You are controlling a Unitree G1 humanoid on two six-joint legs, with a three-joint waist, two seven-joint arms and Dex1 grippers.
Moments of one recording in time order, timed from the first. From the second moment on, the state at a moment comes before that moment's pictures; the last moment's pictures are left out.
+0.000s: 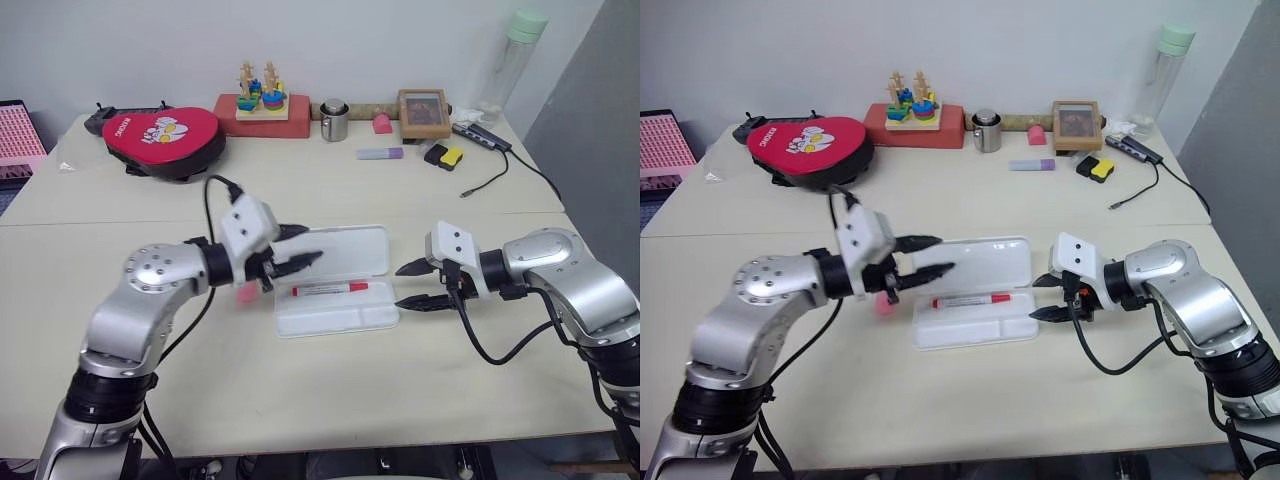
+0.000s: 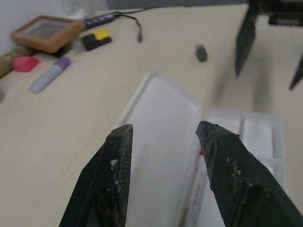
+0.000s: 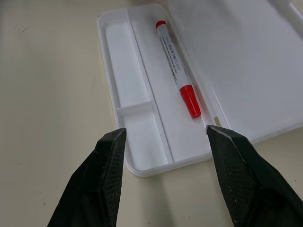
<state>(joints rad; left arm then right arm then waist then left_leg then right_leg) -0.39 0.65 0.09 -0.43 -0.41 0.64 -0.81 -0.57 -0.82 0.26 -0.31 0.31 0.70 1.18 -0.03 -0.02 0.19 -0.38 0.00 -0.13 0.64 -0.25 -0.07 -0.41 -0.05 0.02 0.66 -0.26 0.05</state>
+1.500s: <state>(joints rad) -0.29 0.25 0.20 -0.51 -0.23 1.19 -0.01 -0.56 -0.83 0.26 -0.30 0.31 0.68 1.18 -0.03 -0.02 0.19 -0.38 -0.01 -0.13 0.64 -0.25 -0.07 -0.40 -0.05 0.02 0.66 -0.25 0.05</state>
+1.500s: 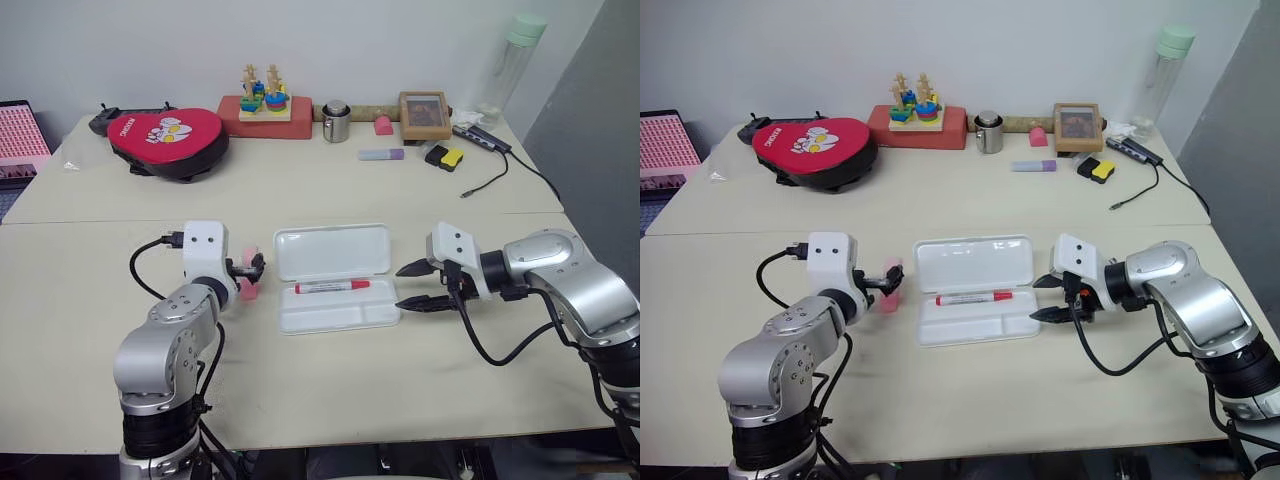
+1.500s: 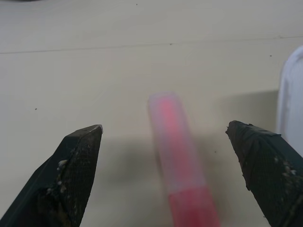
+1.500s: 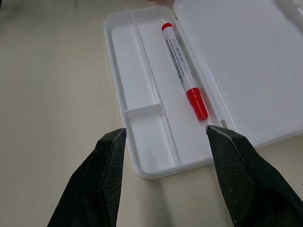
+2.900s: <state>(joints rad) -0.46 0.53 0.05 -0.35 -0.09 0.87 -0.18 -0.56 -0.83 0.26 -0.30 0.30 0.68 1.18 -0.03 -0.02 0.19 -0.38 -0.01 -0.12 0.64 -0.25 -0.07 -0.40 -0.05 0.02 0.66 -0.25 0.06</state>
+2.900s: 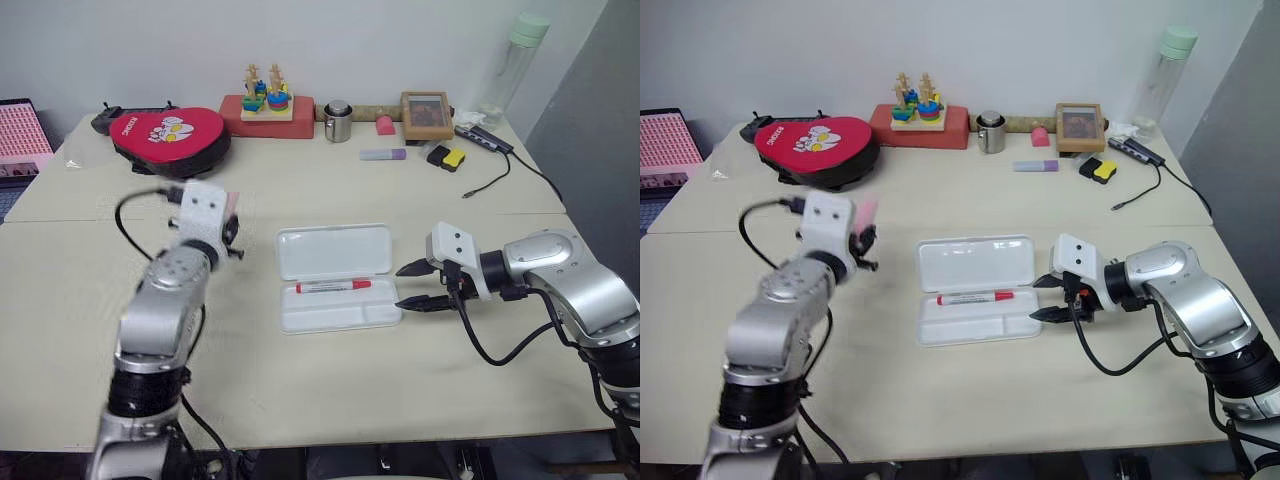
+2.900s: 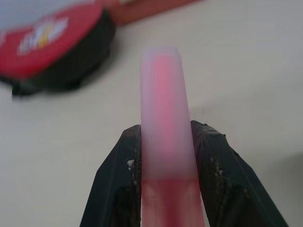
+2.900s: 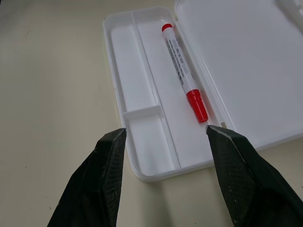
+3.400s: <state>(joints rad) -0.37 0.86 -0.09 -0.57 -0.39 0.69 -0.92 -0.56 -0.84 0.26 -0.28 0.29 0.67 1.18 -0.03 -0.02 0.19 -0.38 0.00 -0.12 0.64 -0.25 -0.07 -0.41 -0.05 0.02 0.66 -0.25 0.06</state>
